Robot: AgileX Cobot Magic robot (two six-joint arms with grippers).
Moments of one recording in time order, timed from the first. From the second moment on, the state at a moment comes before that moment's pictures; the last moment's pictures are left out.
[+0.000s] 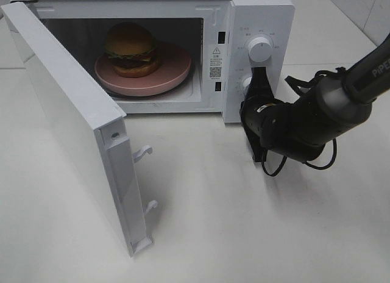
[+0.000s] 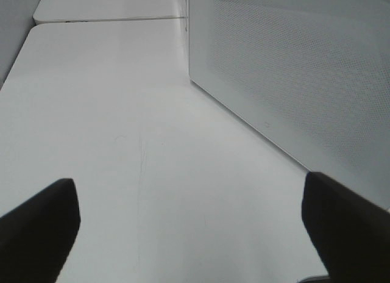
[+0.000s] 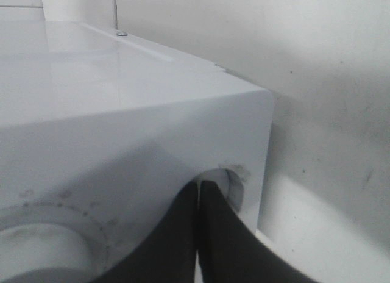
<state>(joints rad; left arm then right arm) -0.03 0.00 -0.50 -0.09 1.04 0.08 0.53 2.10 -0.91 0.77 -0.77 1.21</state>
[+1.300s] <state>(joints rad) -0.03 0.00 -0.50 -0.09 1.04 0.08 0.50 1.70 -0.77 0.72 0.03 0.10</state>
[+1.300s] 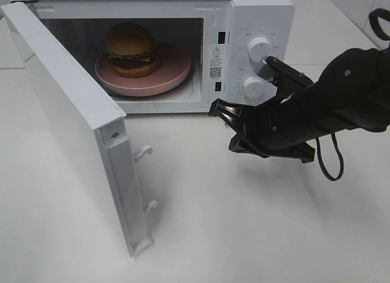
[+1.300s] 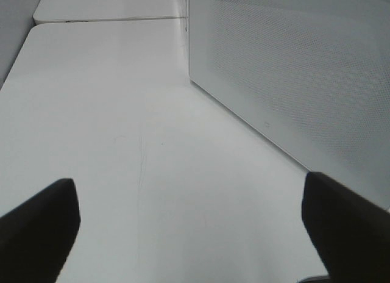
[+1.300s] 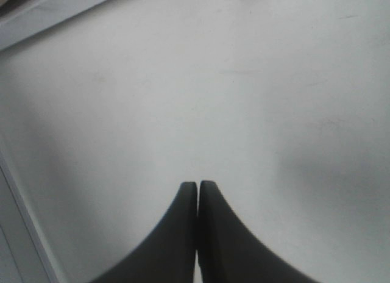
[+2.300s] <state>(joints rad) -0.03 0.00 -0.50 -0.09 1.04 0.08 0.48 1.61 -1.01 0.17 0.88 -0.75</state>
